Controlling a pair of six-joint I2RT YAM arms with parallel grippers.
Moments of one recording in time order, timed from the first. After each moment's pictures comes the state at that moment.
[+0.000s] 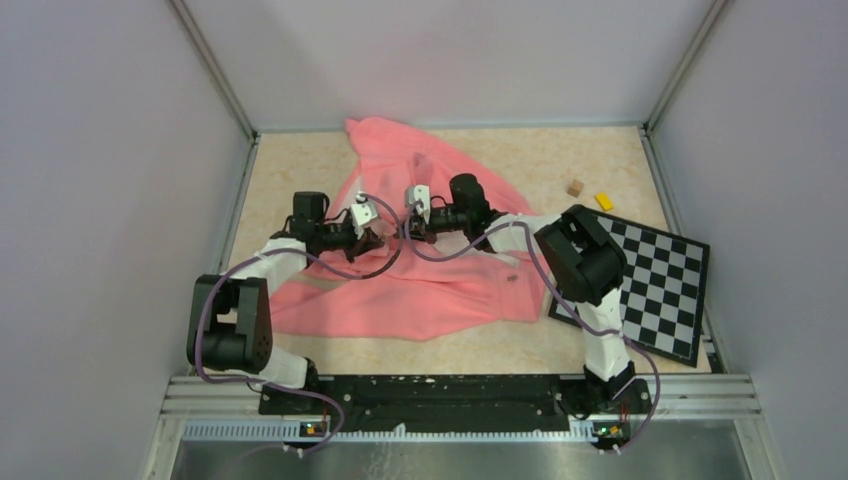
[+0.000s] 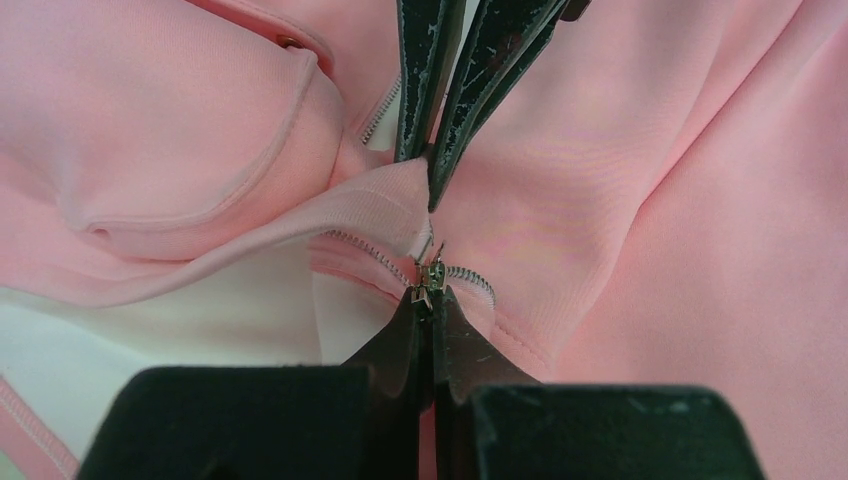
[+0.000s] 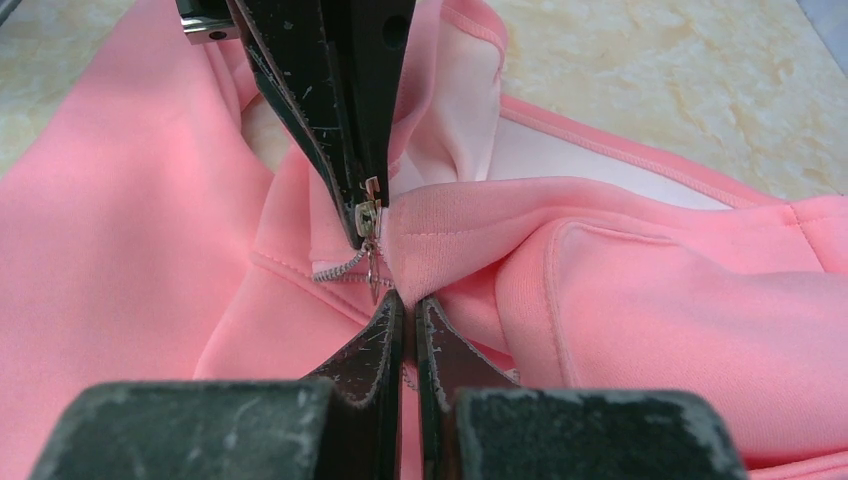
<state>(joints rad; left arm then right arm) -0.09 1.48 0.78 -0.09 0.91 0.75 0.67 2.09 1.25 0.55 -0.90 -0.39</state>
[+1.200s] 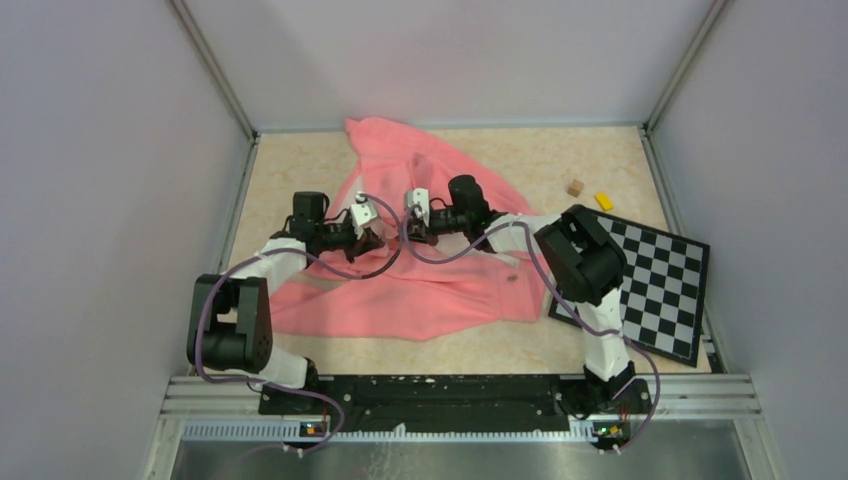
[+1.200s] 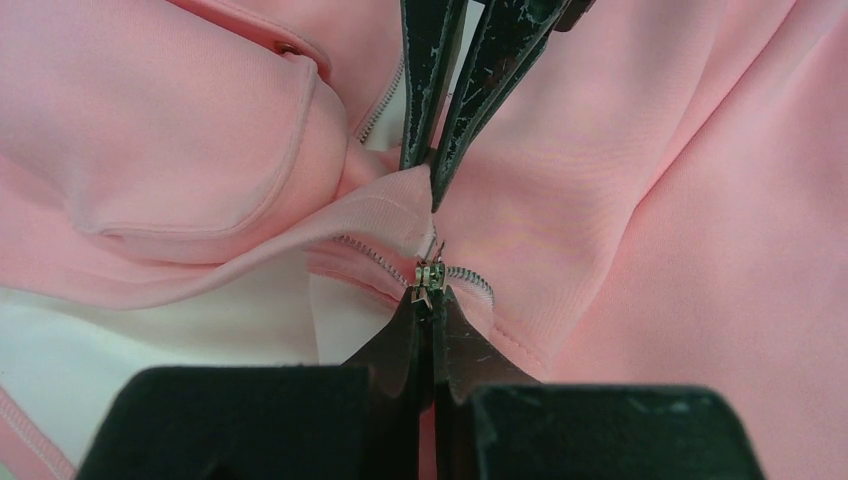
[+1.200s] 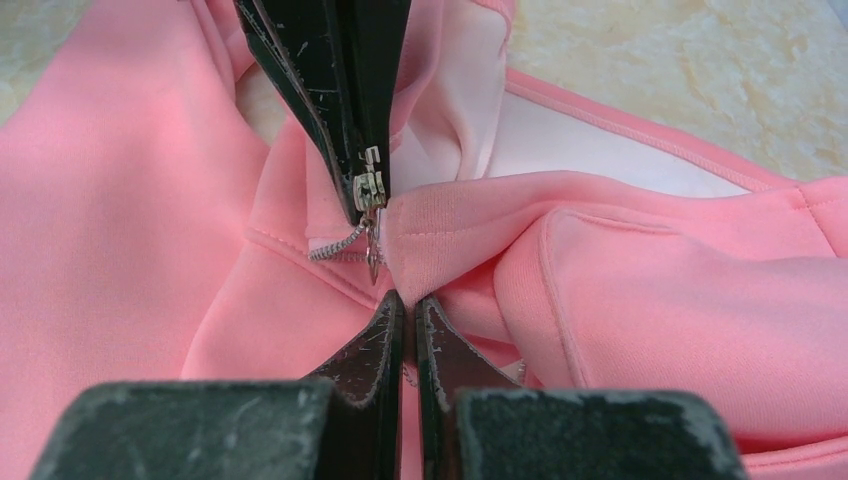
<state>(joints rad) -0.09 1.48 0.78 -0.09 0.92 0.75 0.67 2.09 1.25 0.49 -0.88 -0.45</state>
